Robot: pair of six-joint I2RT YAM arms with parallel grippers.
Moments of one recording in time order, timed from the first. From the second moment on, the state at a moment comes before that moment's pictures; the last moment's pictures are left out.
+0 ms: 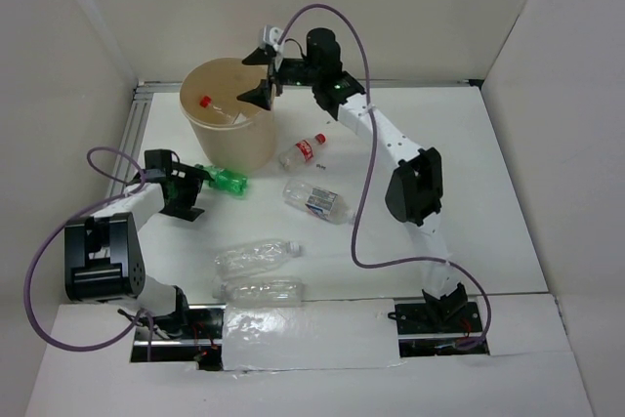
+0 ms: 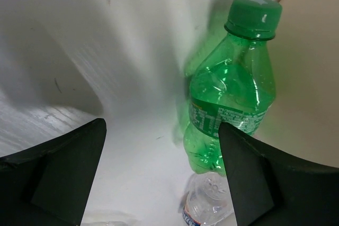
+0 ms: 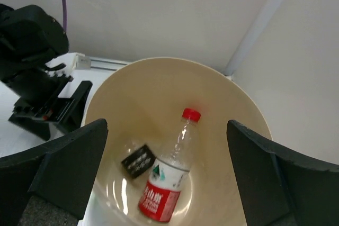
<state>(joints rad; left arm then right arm) 0.15 1.47 0.75 -0.31 0.13 -1.19 0.58 2.31 2.34 0.03 -0.90 -0.28</state>
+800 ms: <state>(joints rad) 0.14 1.66 0.88 -0.13 0.22 -1.14 0.40 1.80 1.55 -0.20 -0.89 -0.52</state>
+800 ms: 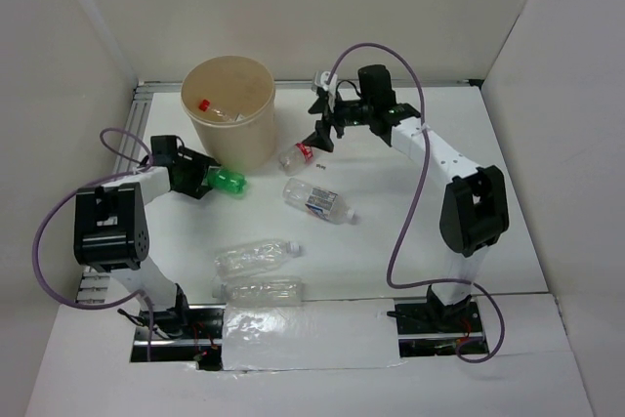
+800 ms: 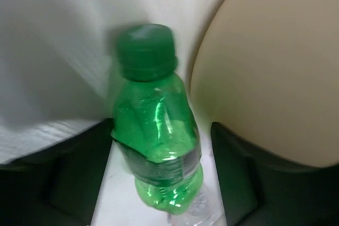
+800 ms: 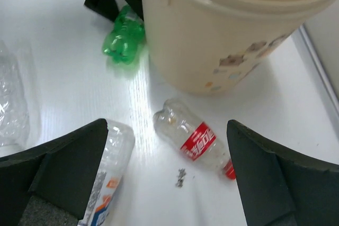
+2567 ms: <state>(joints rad) -0.15 1.40 1.51 -0.34 -0.08 -0.60 0.57 1.91 1.28 -0.39 -0.52 -0.37</state>
